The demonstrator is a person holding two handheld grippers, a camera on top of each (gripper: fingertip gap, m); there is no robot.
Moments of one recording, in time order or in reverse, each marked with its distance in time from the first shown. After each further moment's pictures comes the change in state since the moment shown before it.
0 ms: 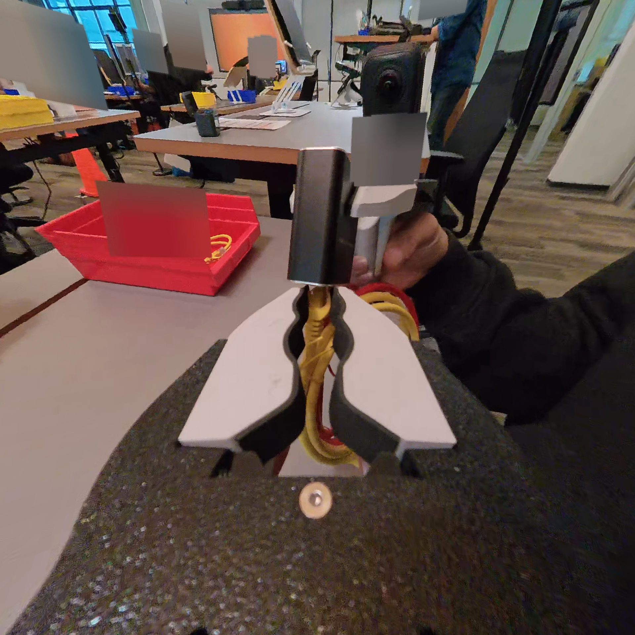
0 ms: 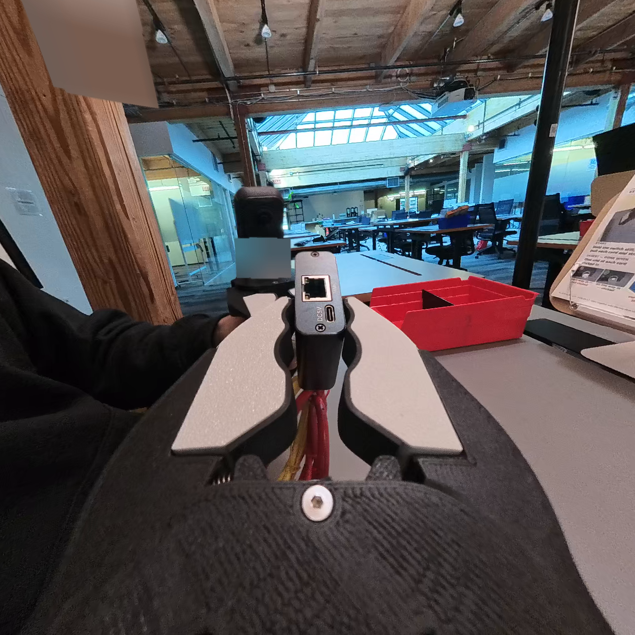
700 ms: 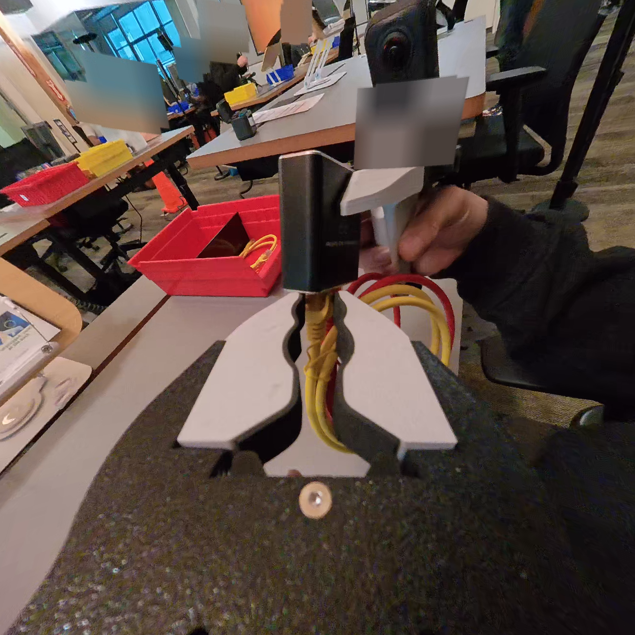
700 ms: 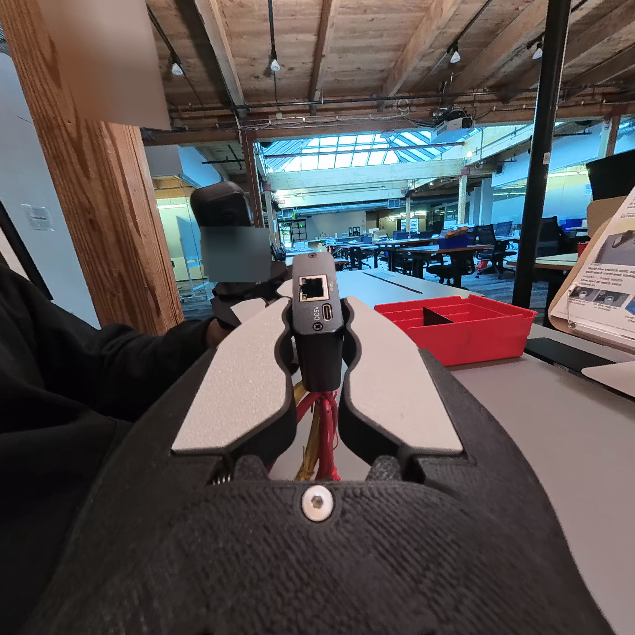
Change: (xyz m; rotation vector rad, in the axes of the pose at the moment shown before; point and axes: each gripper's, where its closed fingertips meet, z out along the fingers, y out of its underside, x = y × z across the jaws) left arm 0.001 -0.012 0.005 -0.095 -0.158 0.254; right arm -0.004 -0.011 -0.007 0.062 -0.013 -0.011
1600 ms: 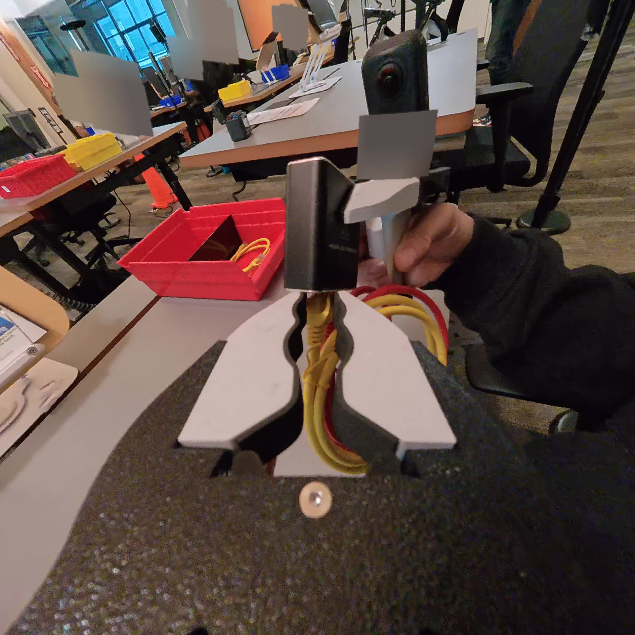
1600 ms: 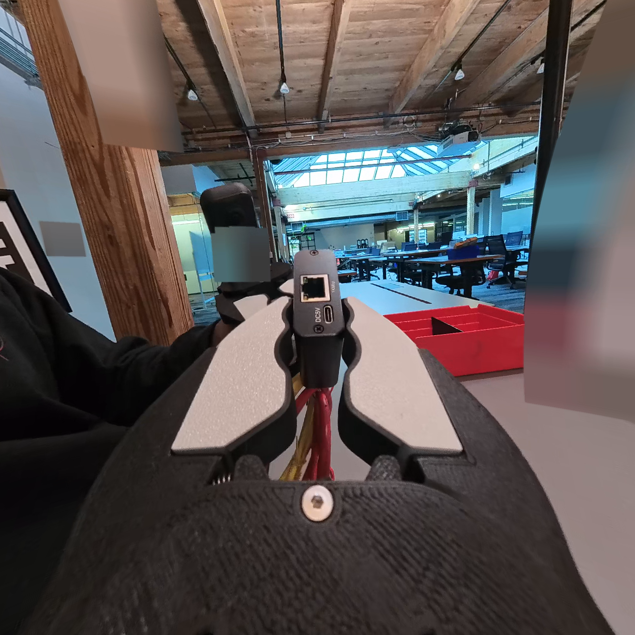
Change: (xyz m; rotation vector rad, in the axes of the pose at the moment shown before) left arm 0.002 -0.011 -0.001 0.001 0.018 -0.033; right arm -0.002 -0.006 -0.004 0.044 -0.026 0.022
